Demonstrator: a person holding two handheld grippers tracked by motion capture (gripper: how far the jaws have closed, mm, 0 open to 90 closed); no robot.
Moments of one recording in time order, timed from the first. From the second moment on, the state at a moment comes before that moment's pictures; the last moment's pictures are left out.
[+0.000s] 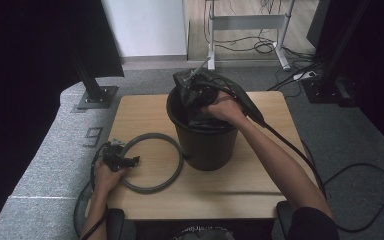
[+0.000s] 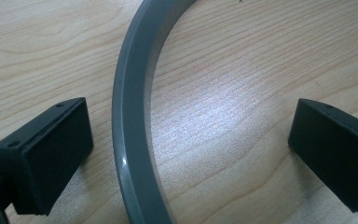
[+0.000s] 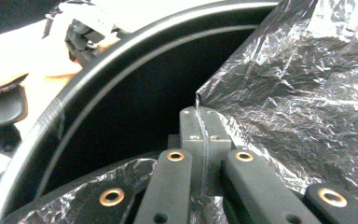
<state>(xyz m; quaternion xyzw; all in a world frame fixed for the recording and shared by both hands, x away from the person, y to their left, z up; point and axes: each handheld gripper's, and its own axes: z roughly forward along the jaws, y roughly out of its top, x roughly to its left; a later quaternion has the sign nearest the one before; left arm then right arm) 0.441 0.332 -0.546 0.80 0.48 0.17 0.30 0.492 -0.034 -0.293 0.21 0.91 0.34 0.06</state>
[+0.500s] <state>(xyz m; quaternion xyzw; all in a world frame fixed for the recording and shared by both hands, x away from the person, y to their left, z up) 0.442 0.332 -0.546 0.81 0.48 0.17 0.30 0.495 -0.031 -0.293 0.22 0.91 0.34 0.07</state>
